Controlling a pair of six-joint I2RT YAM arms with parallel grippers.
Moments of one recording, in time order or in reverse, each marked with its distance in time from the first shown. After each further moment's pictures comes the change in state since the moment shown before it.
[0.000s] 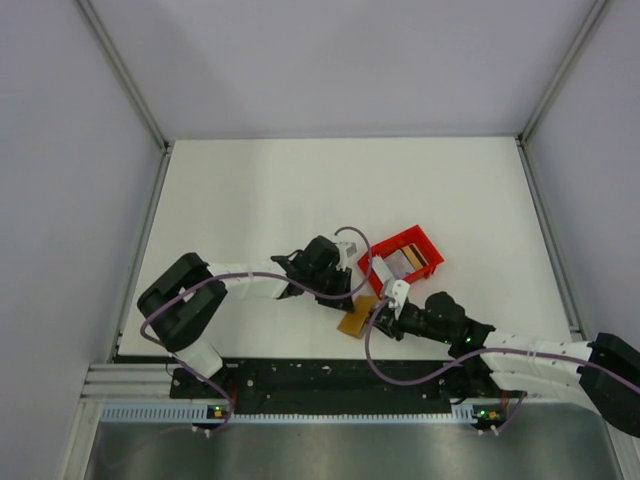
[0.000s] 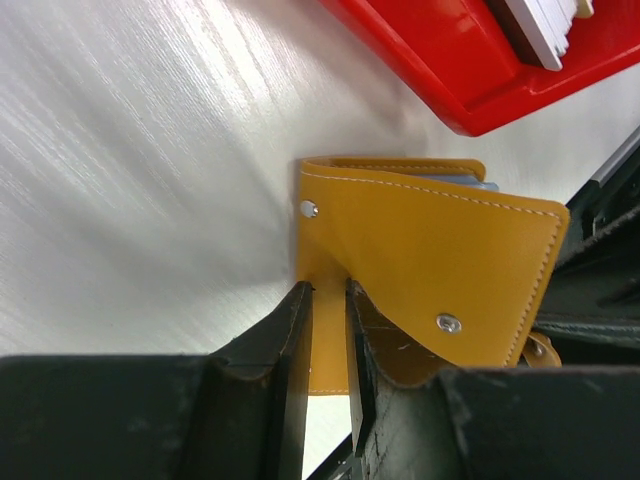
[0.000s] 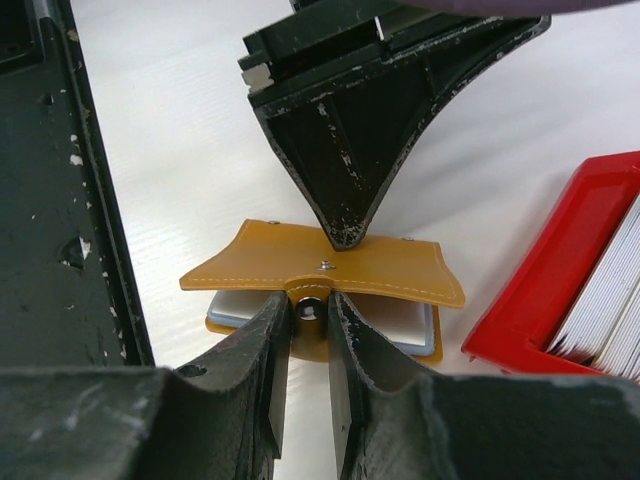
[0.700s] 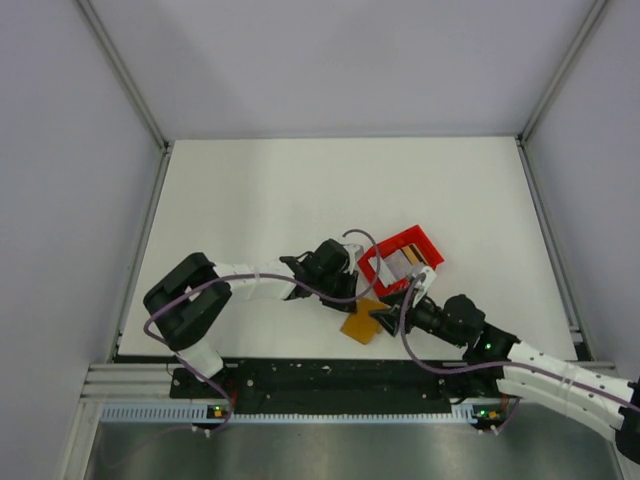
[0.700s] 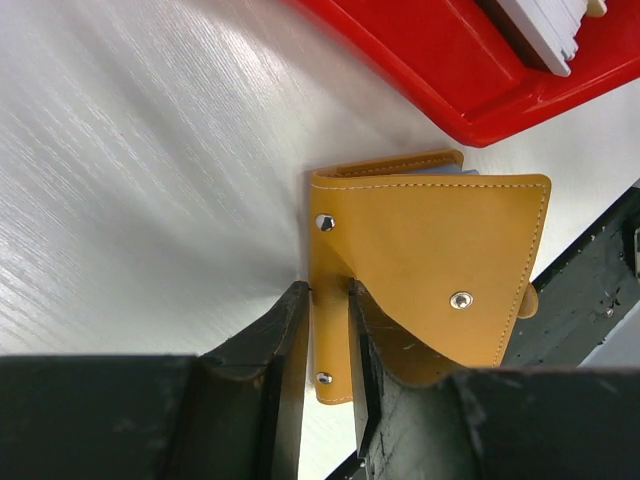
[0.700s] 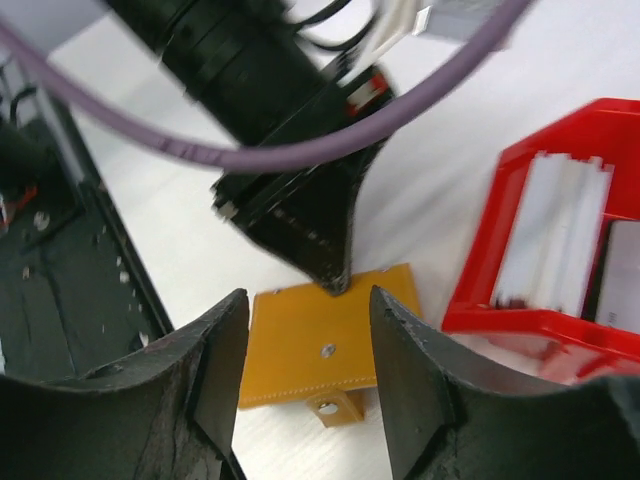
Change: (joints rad) left arm -0.052 0.031 0.055 -0.052 -0.101 0.024; right arm 0.001 -0.328 0.019 -0.244 0.114 0.264
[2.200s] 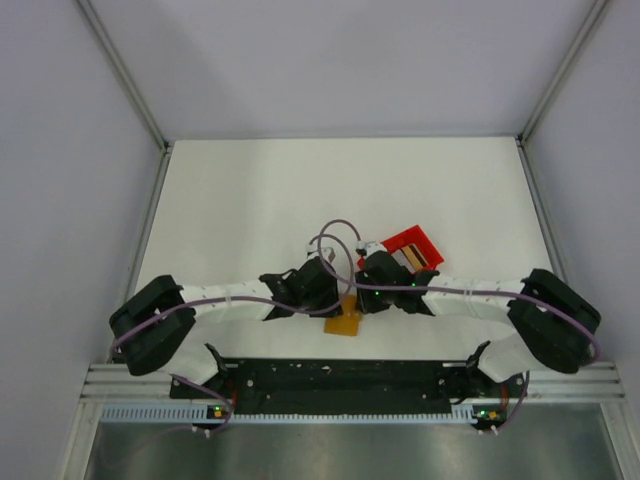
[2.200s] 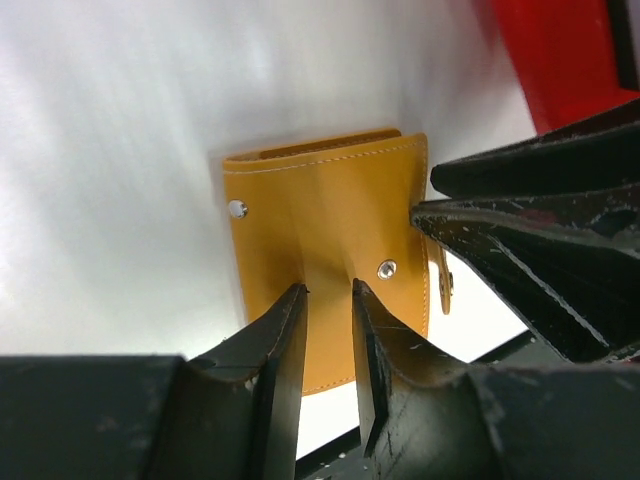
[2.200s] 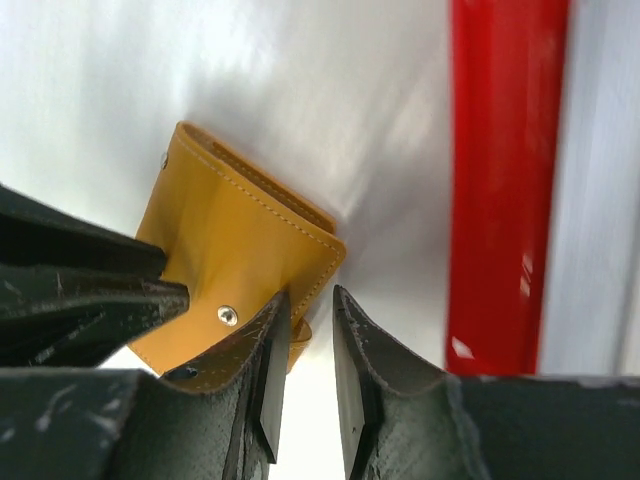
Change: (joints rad) left arm -0.077 -0.184 -0.153 -0.008 -0.266 -0.284; right arm -0.029 0.824 0.526 -0.420 0.140 0.373
